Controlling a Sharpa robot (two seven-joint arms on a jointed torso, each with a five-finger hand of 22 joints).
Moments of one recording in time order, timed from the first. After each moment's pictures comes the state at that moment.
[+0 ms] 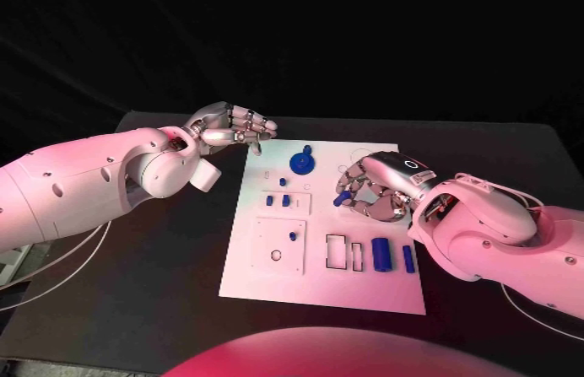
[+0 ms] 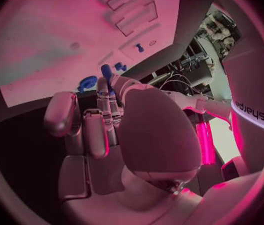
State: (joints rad) left arm 1.18 -0.91 0.01 1.44 -0.31 -0.04 0.23; left_hand 1.42 -0.21 0.57 0.02 0.23 0.88 0.21 0.26 0.20 0.95 0.16 0.27 0.07 1.02 0.07 1.03 0.28 0.17 0.78 0.16 1.02 0.54; right arm 1.21 -0.91 -0.15 1.90 -1.60 -0.40 -0.29; right_hand 1.49 -0.19 0.50 0.25 0.05 1.11 0.12 0.19 0.32 1.30 0.05 0.09 0.08 1.47 -0.01 1.44 1.18 0.11 1.41 0.09 1.07 1.31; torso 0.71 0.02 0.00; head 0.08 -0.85
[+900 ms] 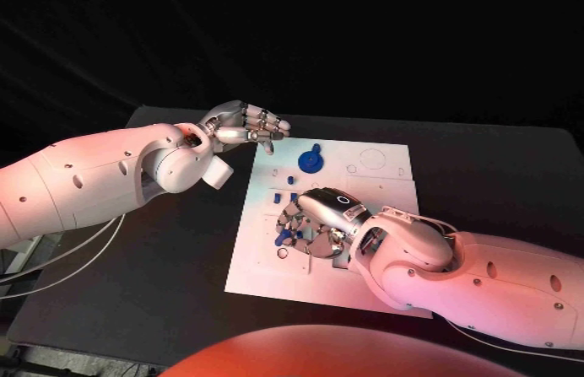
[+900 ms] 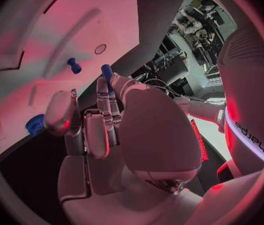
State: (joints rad) left arm 1.18 -0.90 0.00 1.44 -0.31 -0.02 0.23; left_hand 1.42 -0.21 0.57 0.02 0.23 0.88 0.21 0.26 0.20 0.95 0.15 0.27 0.07 1.02 0.07 1.03 0.28 0.17 0.78 0.16 1.02 0.54; right arm 1.09 -0.64 -0.16 1.80 -1.56 -0.40 -0.22; right_hand 1.49 -0.19 0.51 0.25 0.05 1.11 0.12 0.20 0.32 1.30 0.05 0.09 0.08 1.47 -0.02 1.44 1.17 0.11 1.41 0.09 1.06 1.31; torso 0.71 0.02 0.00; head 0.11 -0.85
